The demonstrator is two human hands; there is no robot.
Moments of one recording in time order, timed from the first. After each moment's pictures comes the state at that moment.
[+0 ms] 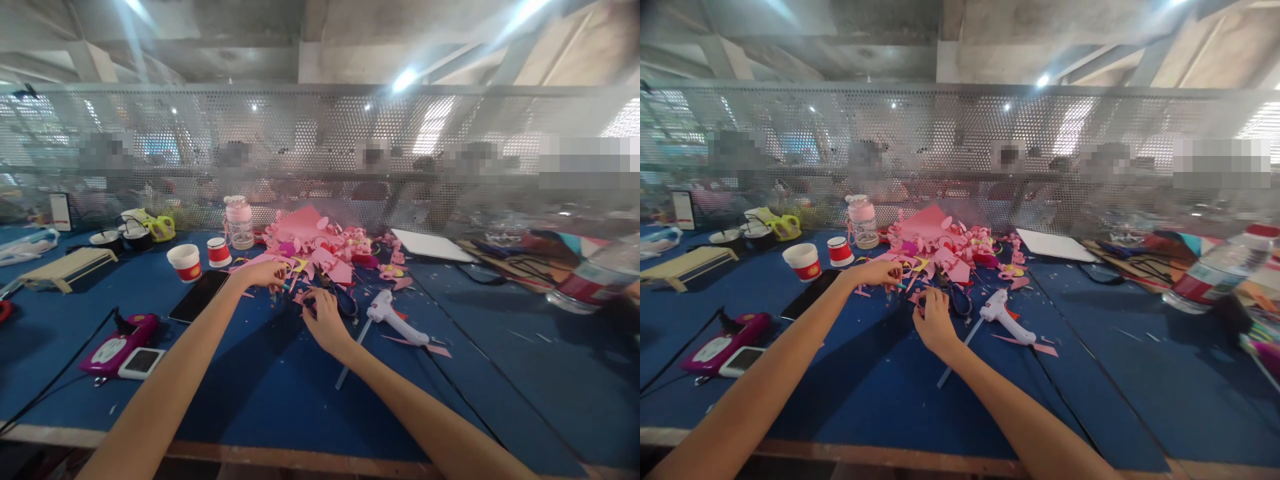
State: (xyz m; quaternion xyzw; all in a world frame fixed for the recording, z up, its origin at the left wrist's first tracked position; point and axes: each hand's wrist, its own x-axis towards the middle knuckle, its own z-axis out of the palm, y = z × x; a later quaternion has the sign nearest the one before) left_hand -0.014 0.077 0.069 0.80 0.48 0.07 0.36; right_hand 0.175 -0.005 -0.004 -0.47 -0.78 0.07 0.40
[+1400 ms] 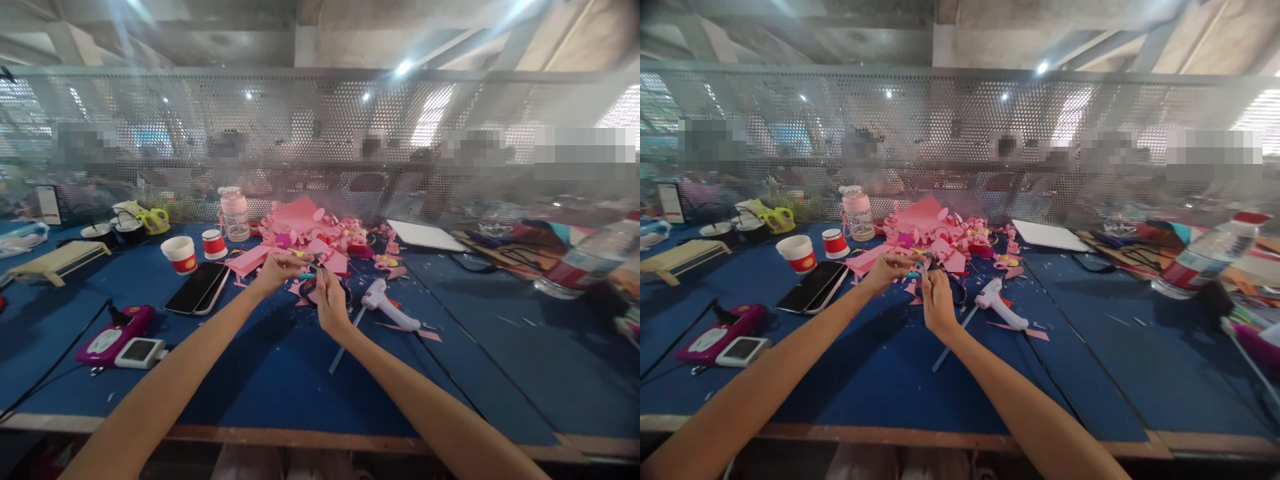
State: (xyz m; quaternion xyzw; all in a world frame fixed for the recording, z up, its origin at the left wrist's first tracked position) left_hand 0.037 0.036 0.053 0.59 0.25 0.53 0.56; right_hand 0.183 -0.012 0.022 -0.40 -0.74 0.08 0.54
